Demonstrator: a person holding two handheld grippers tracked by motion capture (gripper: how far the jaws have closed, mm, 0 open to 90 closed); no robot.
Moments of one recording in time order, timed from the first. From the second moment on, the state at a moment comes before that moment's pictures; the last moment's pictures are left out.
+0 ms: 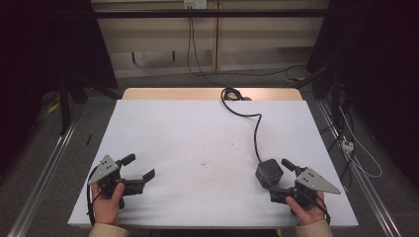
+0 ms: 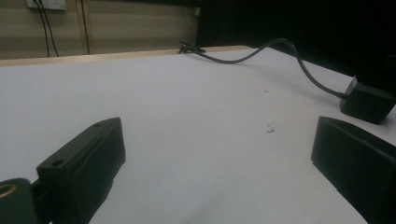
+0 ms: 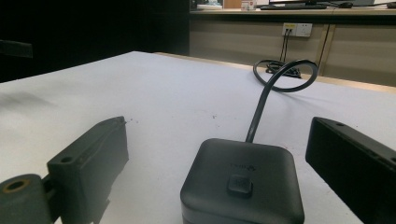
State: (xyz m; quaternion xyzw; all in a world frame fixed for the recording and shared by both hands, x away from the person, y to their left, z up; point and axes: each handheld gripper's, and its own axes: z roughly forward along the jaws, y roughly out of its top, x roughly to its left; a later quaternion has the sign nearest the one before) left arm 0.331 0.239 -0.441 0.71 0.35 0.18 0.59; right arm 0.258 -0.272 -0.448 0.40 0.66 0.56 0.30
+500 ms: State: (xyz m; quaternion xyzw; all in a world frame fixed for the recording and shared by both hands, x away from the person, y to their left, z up) left arm 0.331 0.237 -0.440 0.71 0.34 0.18 0.59; right arm 0.259 -0.274 -0.446 0.40 0.66 0.56 0.30
